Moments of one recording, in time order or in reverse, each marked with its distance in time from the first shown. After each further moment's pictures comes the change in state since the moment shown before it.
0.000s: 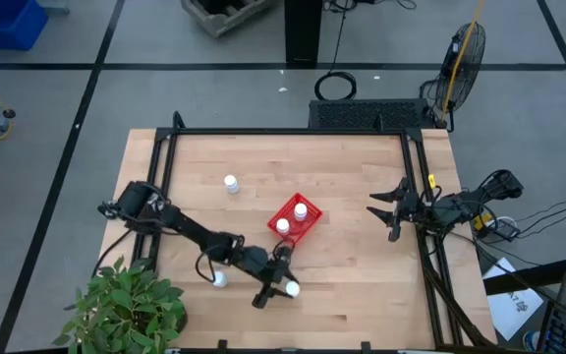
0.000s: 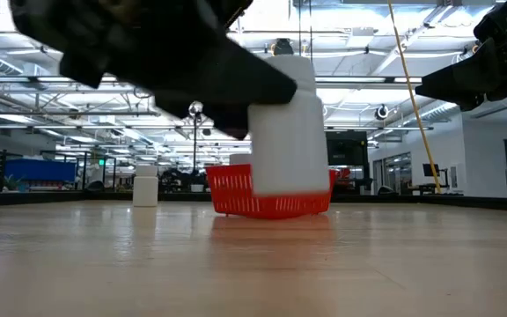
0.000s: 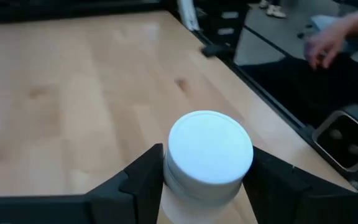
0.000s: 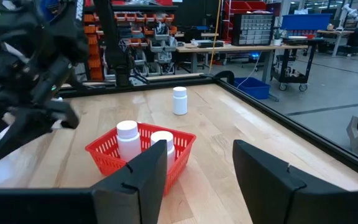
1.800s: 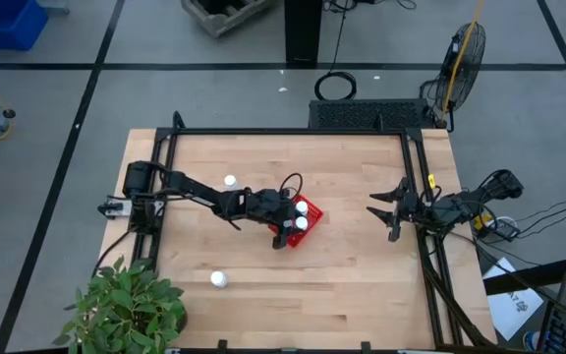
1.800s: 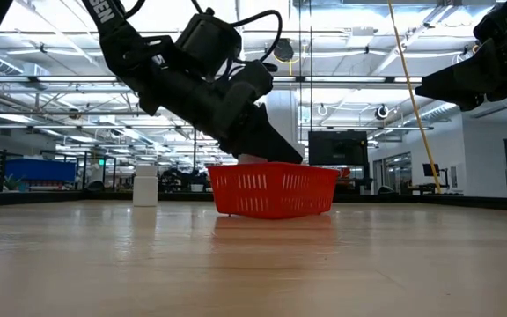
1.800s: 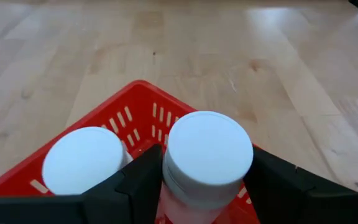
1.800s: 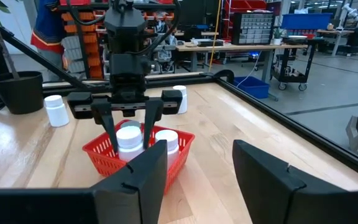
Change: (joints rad) left arm 0.394 -0.028 -0.001 -0.127 -0.003 0.056; right arm 0.000 0.004 0.001 -0.005 0.000 0.000
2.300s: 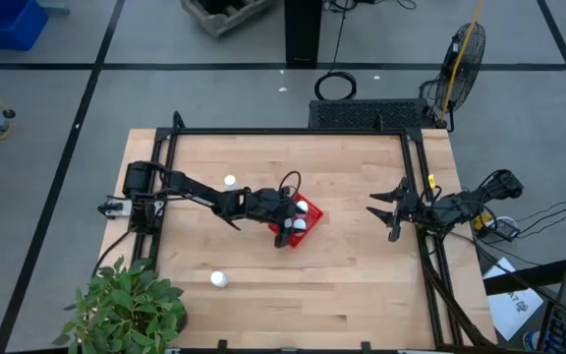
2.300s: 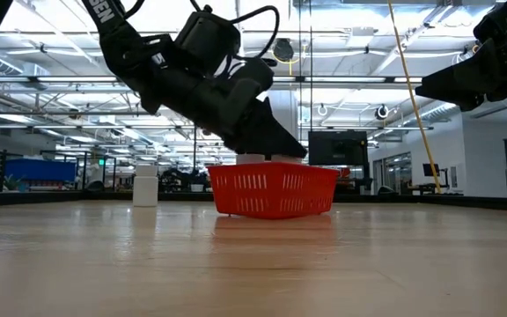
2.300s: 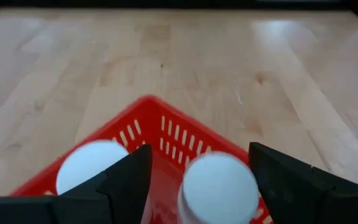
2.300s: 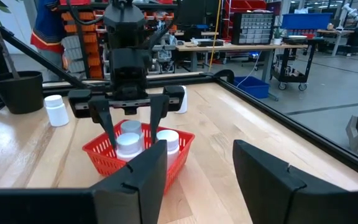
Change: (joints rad) left arm 0.000 -0.001 0.000 0.043 -0.027 0.000; right arm 0.000 0.000 0.000 0.000 0.000 0.000
